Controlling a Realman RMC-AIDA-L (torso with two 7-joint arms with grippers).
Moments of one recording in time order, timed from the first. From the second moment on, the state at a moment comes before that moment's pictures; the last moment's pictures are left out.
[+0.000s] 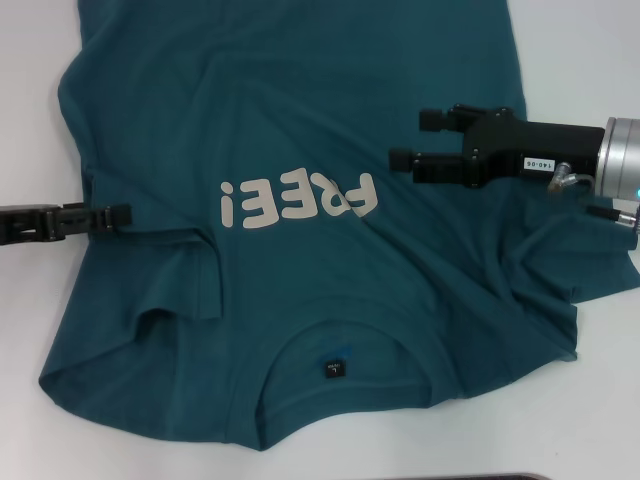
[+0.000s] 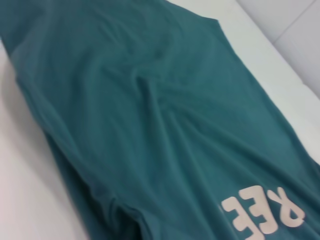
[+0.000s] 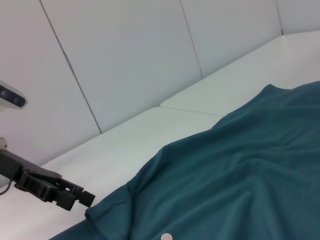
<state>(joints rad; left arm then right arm) -0.40 -2.11 -2.62 -0.93 -0.82 1.54 -2.02 0.53 2.08 -0.78 -0.53 -1.88 -1.37 1.41</state>
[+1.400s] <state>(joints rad) -0.43 -2.12 -2.53 -0.92 -0.80 1.51 -2.04 0.53 2.08 -0.78 -0.54 -1.88 -1.38 1.41</state>
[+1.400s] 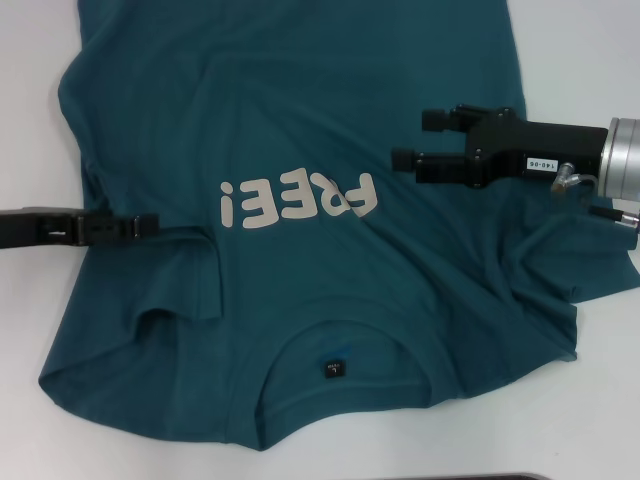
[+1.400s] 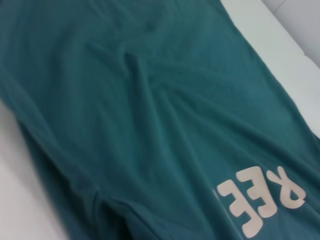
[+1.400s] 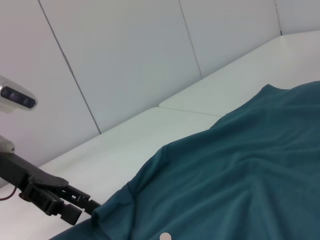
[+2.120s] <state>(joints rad) -0.45 -2.12 -2.54 -0.93 -0.78 1.48 -2.05 0.52 2.08 -0.78 -0.54 -1.88 -1.38 1.41</state>
